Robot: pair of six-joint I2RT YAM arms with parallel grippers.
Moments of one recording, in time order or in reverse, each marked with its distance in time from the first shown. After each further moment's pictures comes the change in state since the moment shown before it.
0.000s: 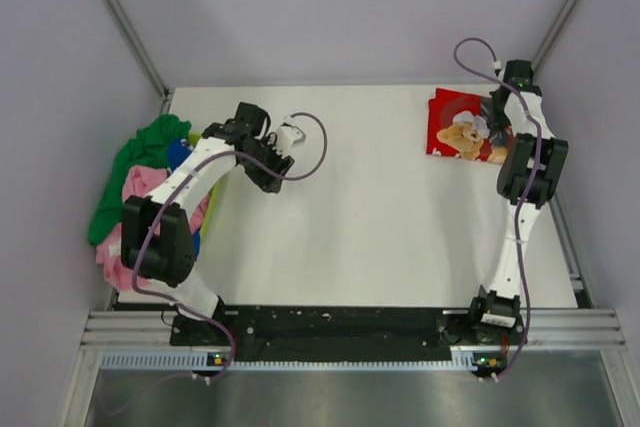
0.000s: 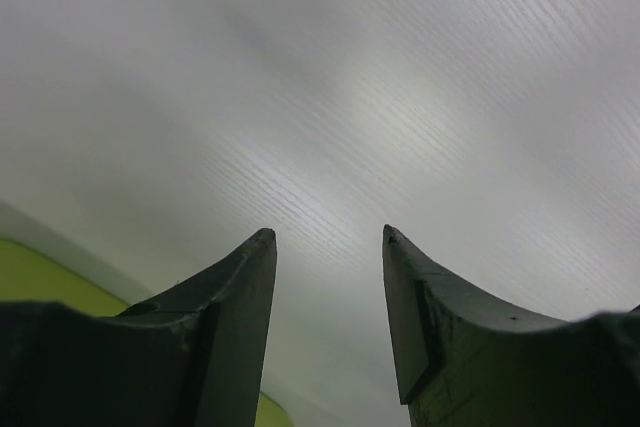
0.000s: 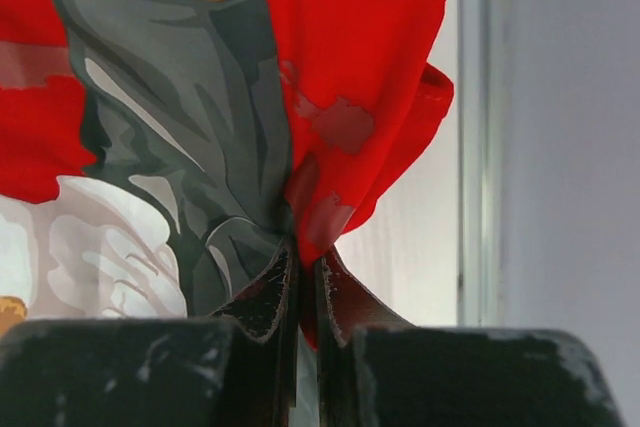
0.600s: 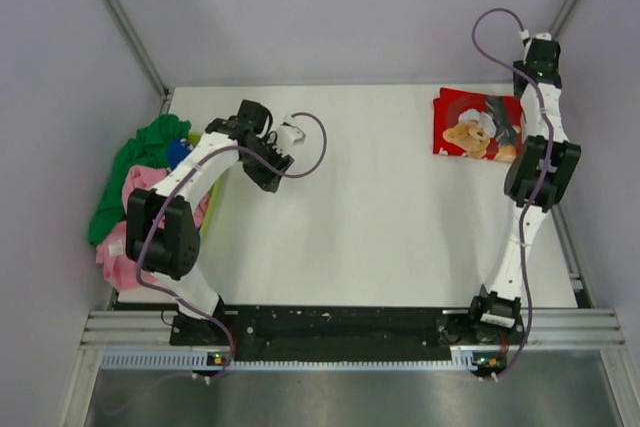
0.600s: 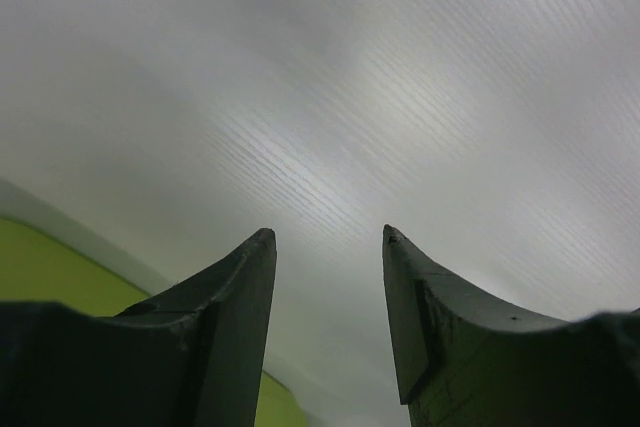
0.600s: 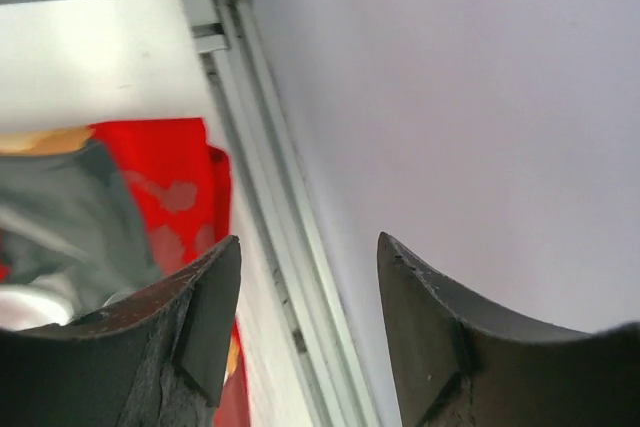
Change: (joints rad) left arm 0.000 0.063 0.058 -0.050 -0.058 -0.006; right arm -0.040 -0.005 0.135 0.176 0.198 -0.110
